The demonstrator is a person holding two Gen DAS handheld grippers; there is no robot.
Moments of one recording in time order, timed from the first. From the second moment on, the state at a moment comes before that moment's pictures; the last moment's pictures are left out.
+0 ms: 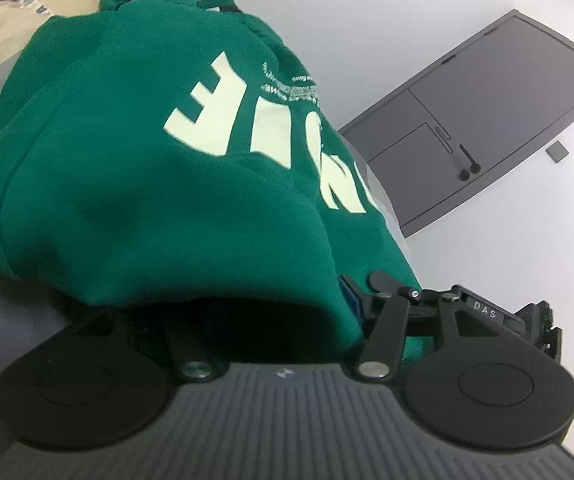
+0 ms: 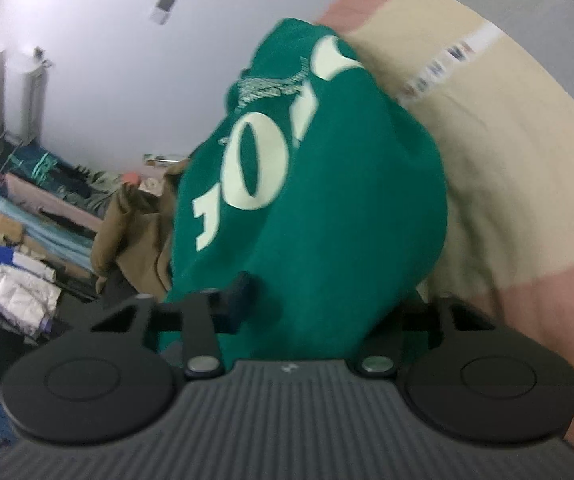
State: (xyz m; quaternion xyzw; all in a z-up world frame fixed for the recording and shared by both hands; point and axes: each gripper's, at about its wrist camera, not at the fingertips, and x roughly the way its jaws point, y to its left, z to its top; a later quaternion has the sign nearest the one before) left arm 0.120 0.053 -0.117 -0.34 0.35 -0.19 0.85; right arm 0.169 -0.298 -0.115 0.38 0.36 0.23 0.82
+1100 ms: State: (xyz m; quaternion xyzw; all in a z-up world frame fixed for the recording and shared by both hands) left arm -0.020 0.086 0.233 -0.19 0.03 -0.17 0.97; right arm 0.069 -0.275 0.252 0.16 0.00 0.40 0.90
